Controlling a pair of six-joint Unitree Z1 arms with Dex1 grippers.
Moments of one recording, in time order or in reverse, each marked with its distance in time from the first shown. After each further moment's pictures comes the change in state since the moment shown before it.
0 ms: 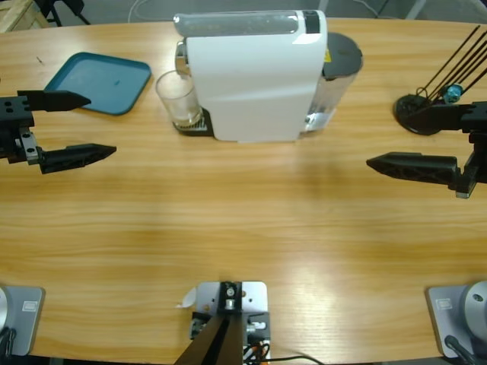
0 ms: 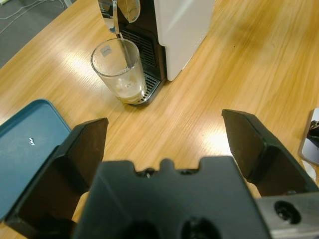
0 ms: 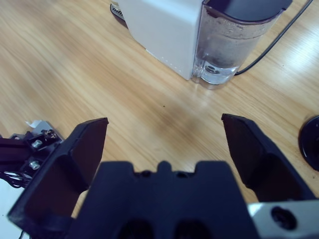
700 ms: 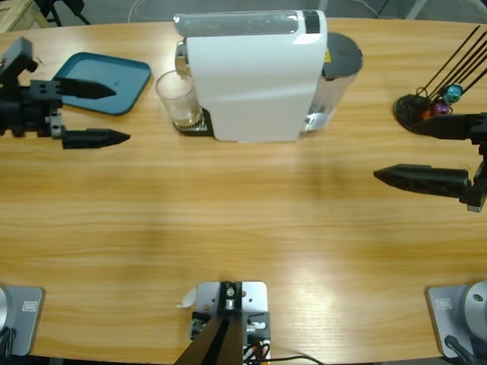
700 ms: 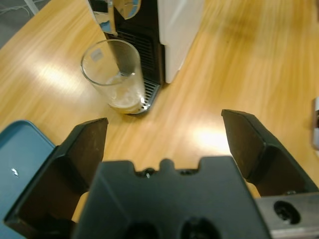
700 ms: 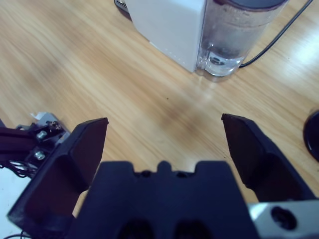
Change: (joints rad) arm 0 0.198 0.279 -0.102 -0.005 -0.292 0.261; arm 1 0.000 -0.028 0.000 0.051 0.021 0.000
